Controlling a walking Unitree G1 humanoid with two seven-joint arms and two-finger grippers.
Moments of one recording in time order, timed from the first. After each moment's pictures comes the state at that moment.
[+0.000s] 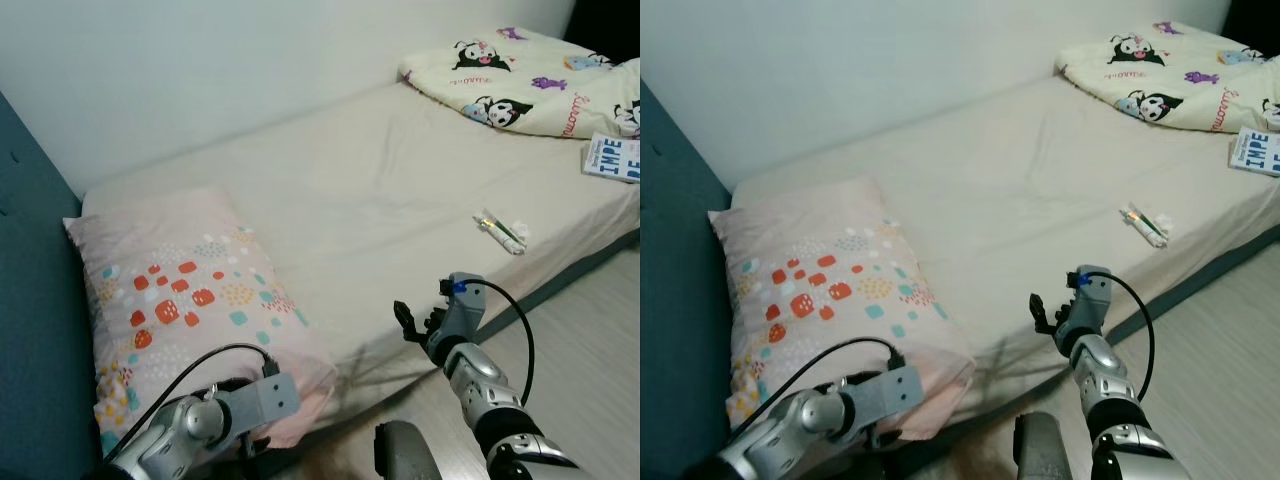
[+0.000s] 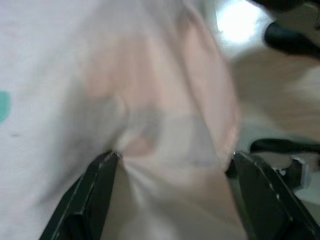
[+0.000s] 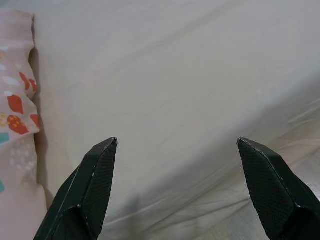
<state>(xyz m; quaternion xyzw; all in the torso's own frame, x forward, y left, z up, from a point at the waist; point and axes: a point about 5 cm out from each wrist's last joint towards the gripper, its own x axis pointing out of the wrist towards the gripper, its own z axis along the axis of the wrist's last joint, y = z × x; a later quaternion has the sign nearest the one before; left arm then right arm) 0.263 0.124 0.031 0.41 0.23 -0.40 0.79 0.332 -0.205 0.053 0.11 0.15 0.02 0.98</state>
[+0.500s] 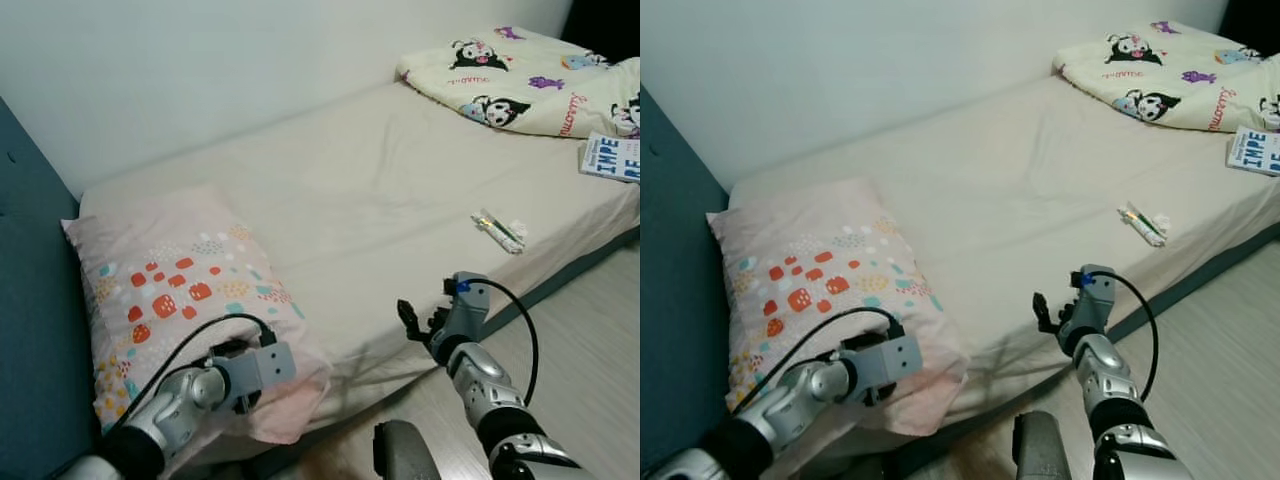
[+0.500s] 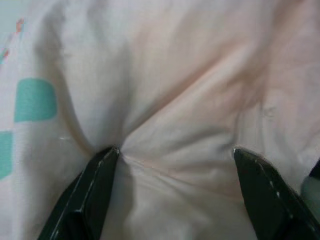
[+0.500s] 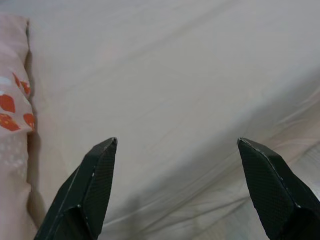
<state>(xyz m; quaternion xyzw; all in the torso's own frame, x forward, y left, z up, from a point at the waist) 0.303 0.143 0.040 0.47 0.19 -0.32 0.80 0.332 -0.210 0.054 0.11 0.15 0.02 0.98</state>
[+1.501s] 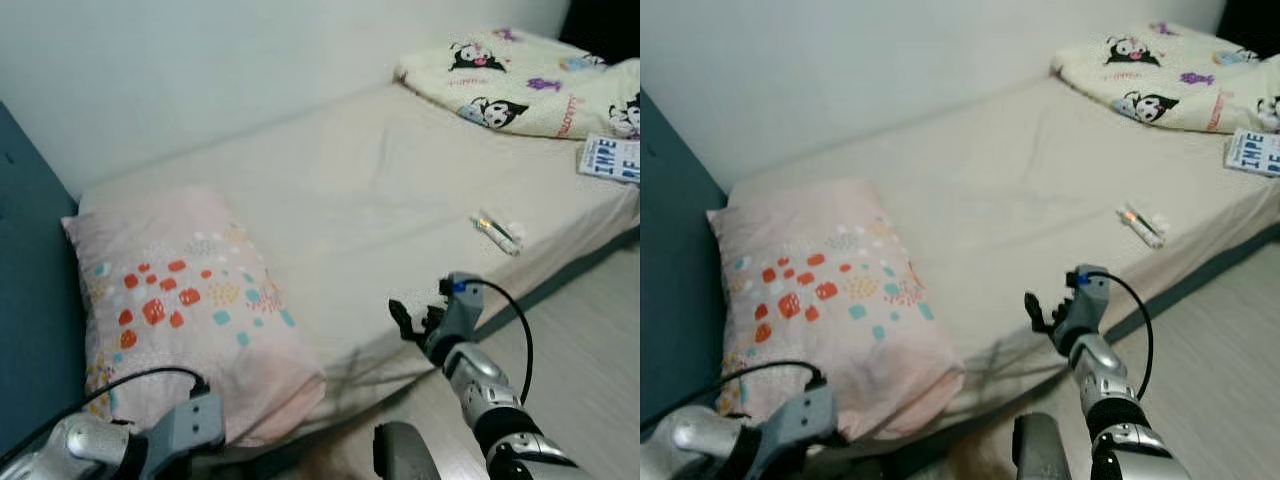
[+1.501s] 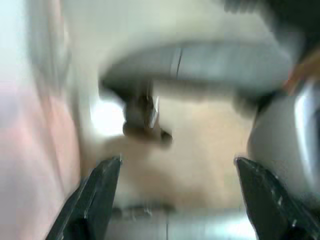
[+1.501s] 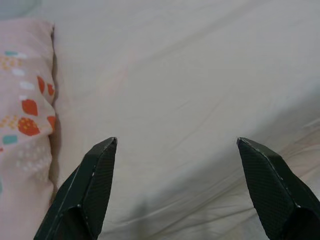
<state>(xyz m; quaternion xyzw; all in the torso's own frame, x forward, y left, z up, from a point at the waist) 0.196 0.172 0.119 0.08 0.15 -0.64 0.75 0.332 -0.206 0.054 0.14 0.14 0.05 0.98</state>
